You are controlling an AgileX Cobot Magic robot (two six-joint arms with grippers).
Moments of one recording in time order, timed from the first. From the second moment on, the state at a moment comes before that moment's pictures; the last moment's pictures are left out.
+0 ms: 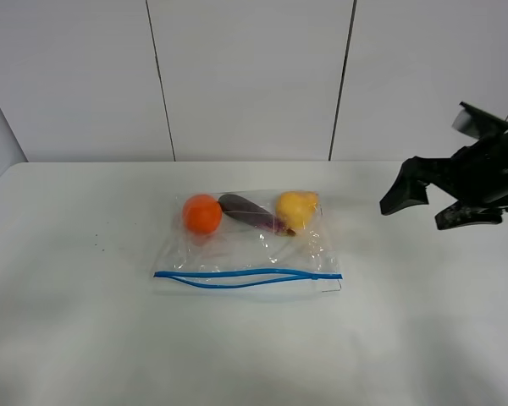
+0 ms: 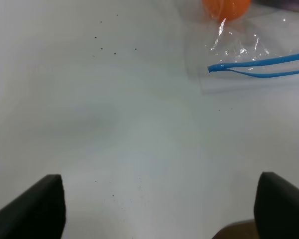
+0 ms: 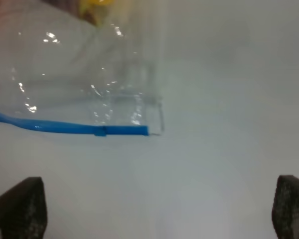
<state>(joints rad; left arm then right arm) -0.04 -0.01 -0.50 -0.05 1.05 0.09 -0.02 1.48 -1.01 0.53 0.90 -0.33</state>
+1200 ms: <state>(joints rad) -0.04 -0.01 -0.50 -0.05 1.05 0.09 -0.02 2.18 -1.18 1.20 1.06 -1.04</state>
